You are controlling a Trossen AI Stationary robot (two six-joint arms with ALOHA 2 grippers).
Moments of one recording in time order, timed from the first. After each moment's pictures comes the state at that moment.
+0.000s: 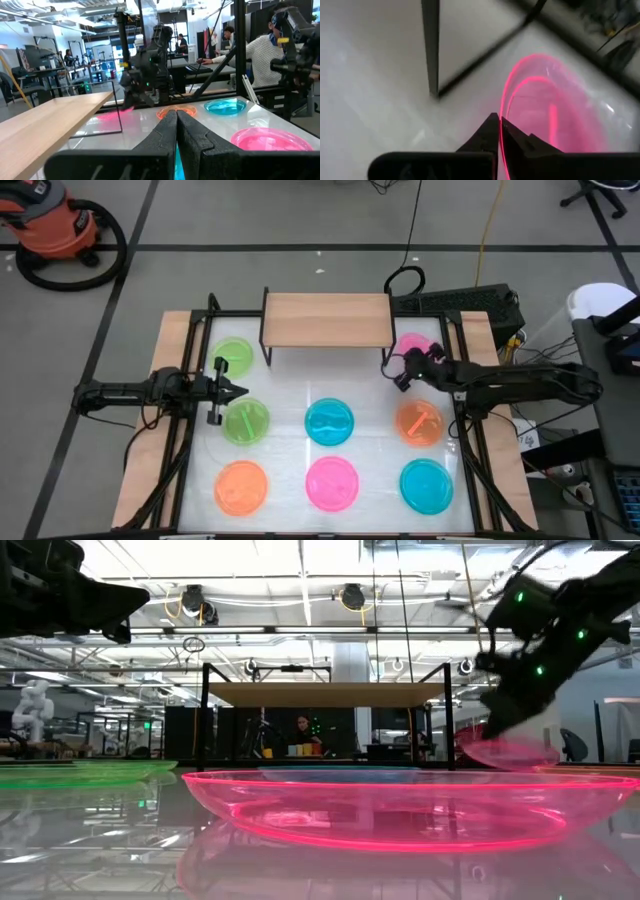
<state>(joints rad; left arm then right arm) 0.01 0.05 0.01 0.18 0.08 0.13 -0.29 0.95 0.30 -0.22 0.57 0.28</state>
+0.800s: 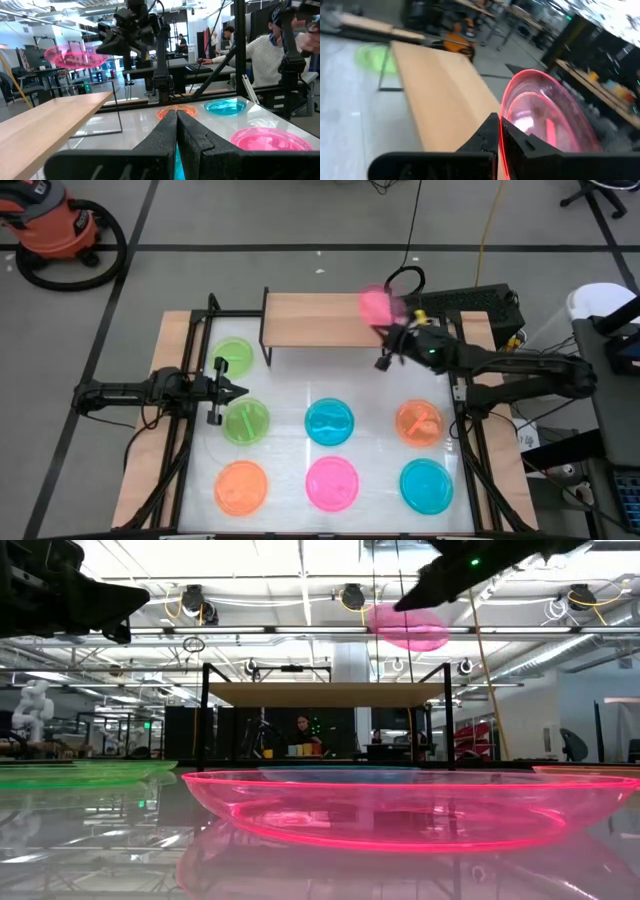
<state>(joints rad) 0.01 0.05 0.01 0.18 0.08 0.13 -0.21 1.07 0.74 0.09 0.45 -0.40</state>
